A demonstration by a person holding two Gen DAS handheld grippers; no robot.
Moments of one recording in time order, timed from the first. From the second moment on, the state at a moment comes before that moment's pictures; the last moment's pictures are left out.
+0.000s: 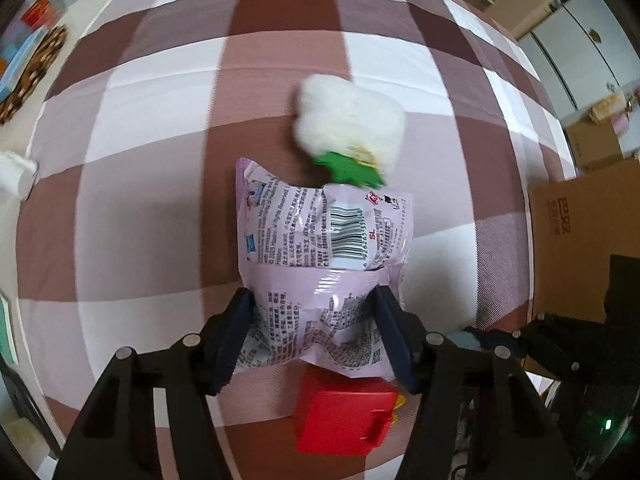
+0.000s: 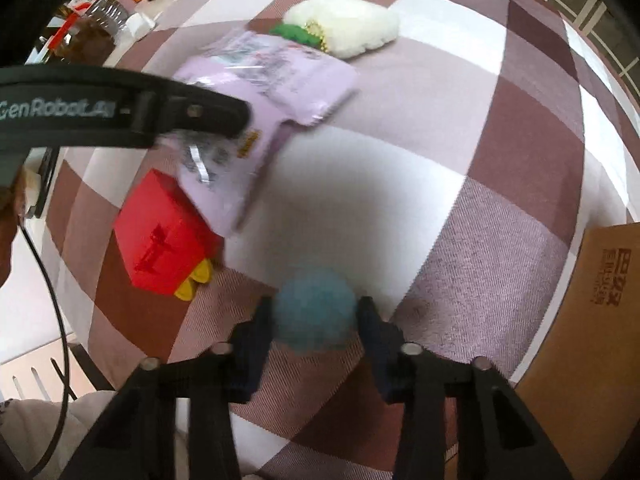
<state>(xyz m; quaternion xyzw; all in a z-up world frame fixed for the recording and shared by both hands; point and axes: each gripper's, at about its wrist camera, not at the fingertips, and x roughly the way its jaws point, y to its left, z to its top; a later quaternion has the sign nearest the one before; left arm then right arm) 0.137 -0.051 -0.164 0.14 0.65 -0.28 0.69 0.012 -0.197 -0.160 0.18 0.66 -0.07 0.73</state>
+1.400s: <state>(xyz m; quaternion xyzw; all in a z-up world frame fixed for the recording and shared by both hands) 0.075 -0.121 0.034 0.17 0.52 -0.37 0.75 -0.085 -0.282 0.028 0.27 0.47 -0.15 0.82</state>
